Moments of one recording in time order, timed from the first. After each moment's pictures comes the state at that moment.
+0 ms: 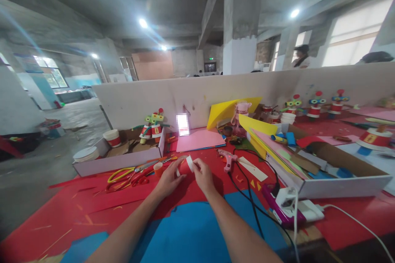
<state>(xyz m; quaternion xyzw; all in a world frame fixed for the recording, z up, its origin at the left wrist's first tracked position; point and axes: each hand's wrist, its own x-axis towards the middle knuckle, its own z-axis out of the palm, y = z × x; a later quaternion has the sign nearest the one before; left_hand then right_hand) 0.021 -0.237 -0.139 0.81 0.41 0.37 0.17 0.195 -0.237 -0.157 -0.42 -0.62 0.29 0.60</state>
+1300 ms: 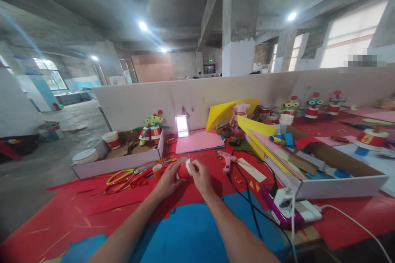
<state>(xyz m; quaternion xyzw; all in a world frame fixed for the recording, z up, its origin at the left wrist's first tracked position) 0.020 -0.234 -0.145 0.82 0.43 0.36 0.15 0.192 -0.241 -0.155 -0.42 -0.63 0.28 0.59</state>
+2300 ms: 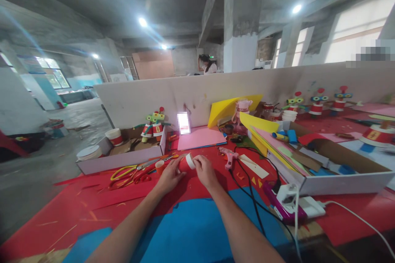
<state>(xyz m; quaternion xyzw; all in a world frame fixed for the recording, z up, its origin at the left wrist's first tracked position) 0.020 -0.235 -0.142 0.80 0.45 0.36 0.16 0.204 -0.237 -0.150 -0.42 -0.68 0.21 0.57</state>
